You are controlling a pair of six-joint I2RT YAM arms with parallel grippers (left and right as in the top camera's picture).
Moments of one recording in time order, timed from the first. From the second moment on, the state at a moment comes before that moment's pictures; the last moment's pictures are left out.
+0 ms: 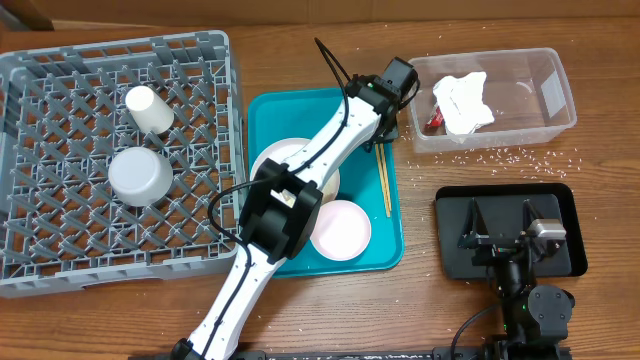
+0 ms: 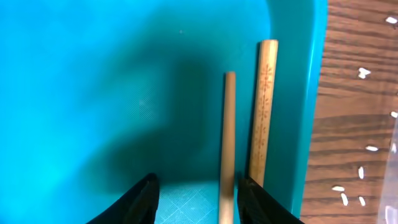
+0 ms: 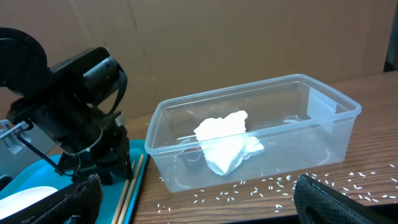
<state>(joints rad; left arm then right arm) -0.64 2.59 2.32 -1.04 -0.14 -0.75 0.00 0.01 0.02 -0.03 -0.03 0.20</state>
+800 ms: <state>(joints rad) -0.63 2.58 2.30 -1.06 -0.15 -0.76 0.00 0.01 0.02 -0.04 -0.03 0.20</state>
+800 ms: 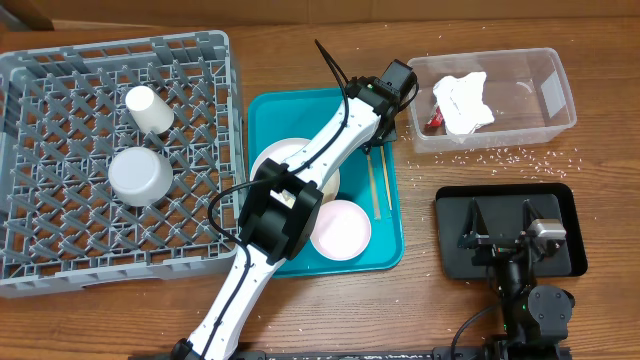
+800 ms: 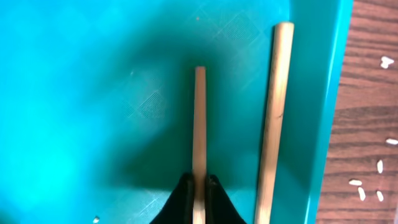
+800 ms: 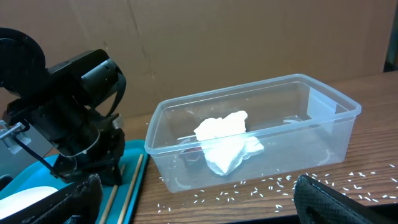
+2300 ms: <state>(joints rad) -0.09 2.58 2.95 -1.54 -0.36 -0.33 0.00 0.01 0.02 -0.04 -0.03 0.20</state>
